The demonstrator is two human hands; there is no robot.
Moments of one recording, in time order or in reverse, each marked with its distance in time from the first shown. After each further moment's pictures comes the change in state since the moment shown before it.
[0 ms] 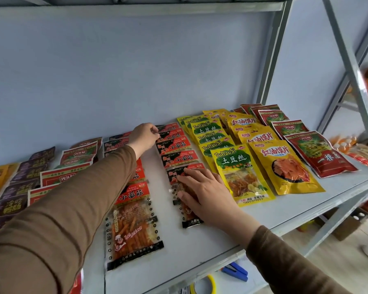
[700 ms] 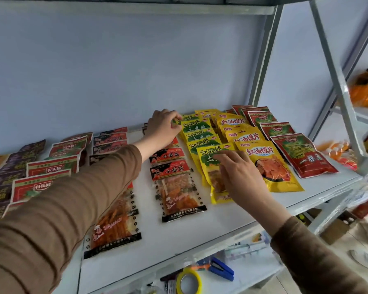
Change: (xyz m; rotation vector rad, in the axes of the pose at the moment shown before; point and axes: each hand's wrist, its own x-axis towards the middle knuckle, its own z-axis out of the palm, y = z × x) left_hand -0.046 0.095 0.012 0.018 0.116 0.359; right_hand -0.029 0.080 -0.054 -0.136 0.201 0.123
